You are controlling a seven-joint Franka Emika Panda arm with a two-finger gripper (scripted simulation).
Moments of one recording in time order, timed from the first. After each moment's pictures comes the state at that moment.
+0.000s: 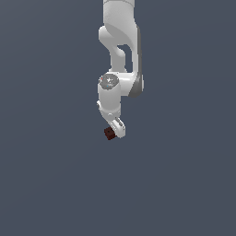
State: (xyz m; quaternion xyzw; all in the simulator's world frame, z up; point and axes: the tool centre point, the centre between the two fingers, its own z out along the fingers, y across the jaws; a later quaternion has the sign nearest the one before) arm -0.056 -0.031 0.078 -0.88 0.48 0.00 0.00
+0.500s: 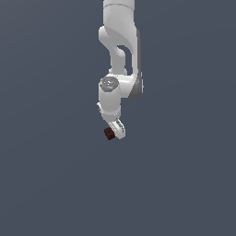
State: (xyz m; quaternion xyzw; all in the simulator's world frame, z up) arm -0.057 -0.032 0.067 -0.87 0.49 0.00 0.00
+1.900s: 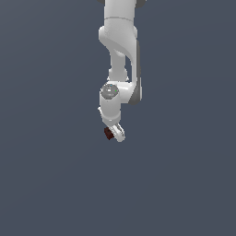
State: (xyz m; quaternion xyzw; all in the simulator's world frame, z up) arm -0.059 -0.032 0.032 -0.87 0.49 0.00 0.00
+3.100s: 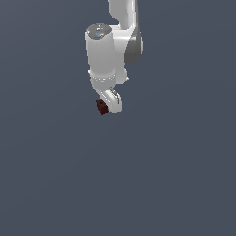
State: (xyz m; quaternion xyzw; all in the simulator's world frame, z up) arm -0.084 -0.052 0.217 -0.87 0.49 0.00 0.00
